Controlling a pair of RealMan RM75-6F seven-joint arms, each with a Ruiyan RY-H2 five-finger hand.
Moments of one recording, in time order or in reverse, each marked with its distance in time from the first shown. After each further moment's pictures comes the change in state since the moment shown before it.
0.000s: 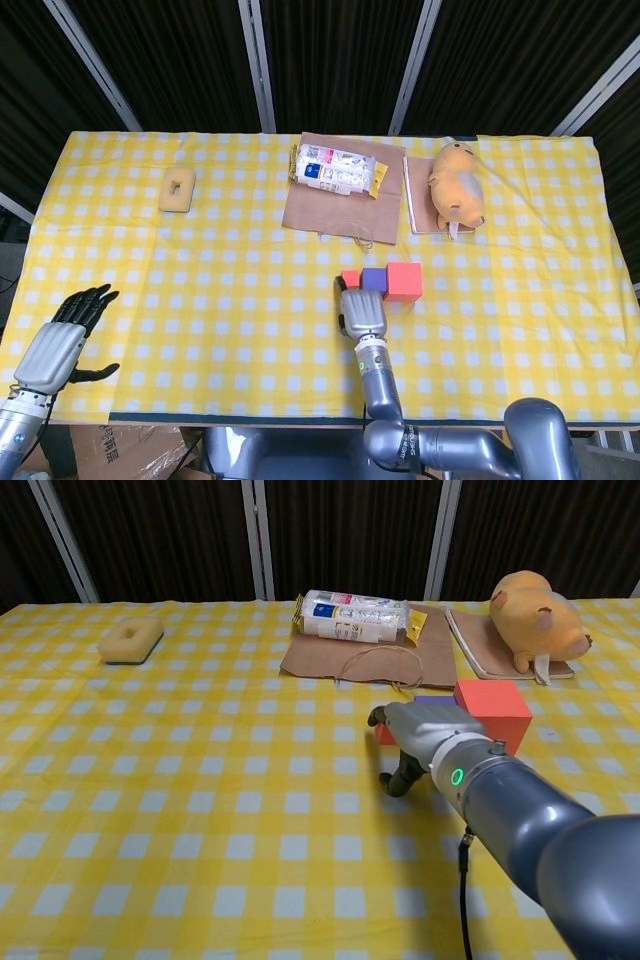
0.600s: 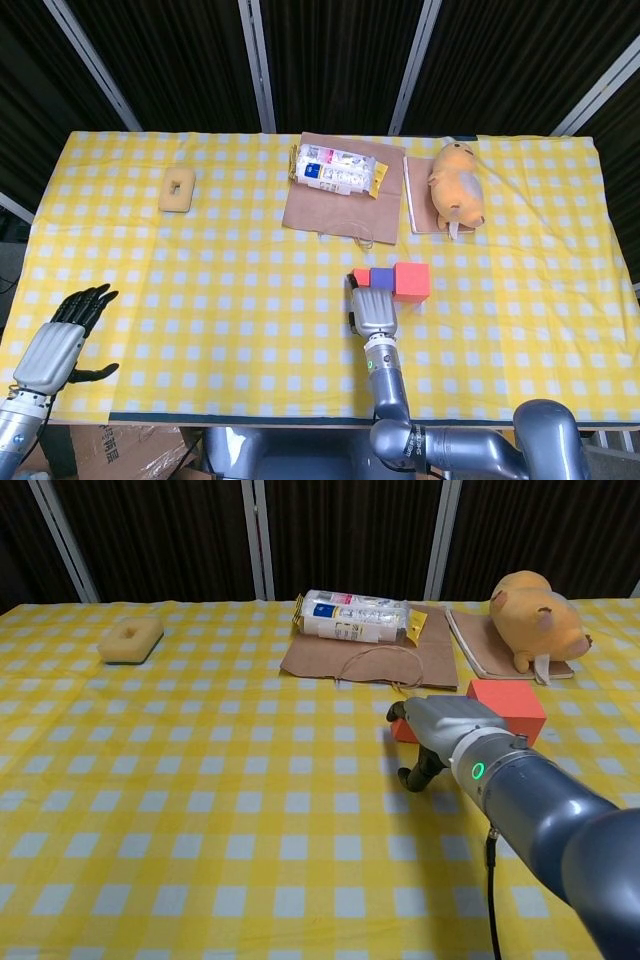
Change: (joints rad) left arm 0.002 -0.001 0.000 0.002 0.002 0.005 0.001; right arm -0.026 0.030 0.001 -0.033 0.008 0.028 -0.018
